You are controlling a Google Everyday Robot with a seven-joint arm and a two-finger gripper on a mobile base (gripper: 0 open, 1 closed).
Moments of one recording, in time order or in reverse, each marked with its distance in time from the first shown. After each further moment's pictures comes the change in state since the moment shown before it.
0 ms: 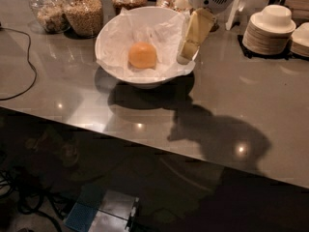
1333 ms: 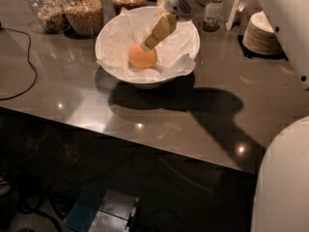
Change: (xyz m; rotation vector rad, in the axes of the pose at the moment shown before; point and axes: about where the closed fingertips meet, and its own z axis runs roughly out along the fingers) arm -0.031 -0.073 0.073 0.026 -0.252 0.212
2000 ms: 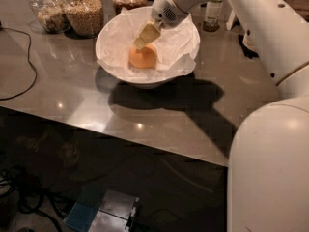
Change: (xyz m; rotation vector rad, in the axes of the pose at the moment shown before) arm 0.000 -0.006 0.045 -0.060 0.027 0.039
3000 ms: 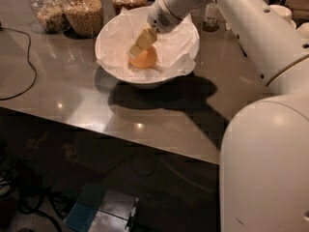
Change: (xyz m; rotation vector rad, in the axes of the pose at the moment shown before) arm 0.004 -0.011 0.026 0.007 0.015 0.028
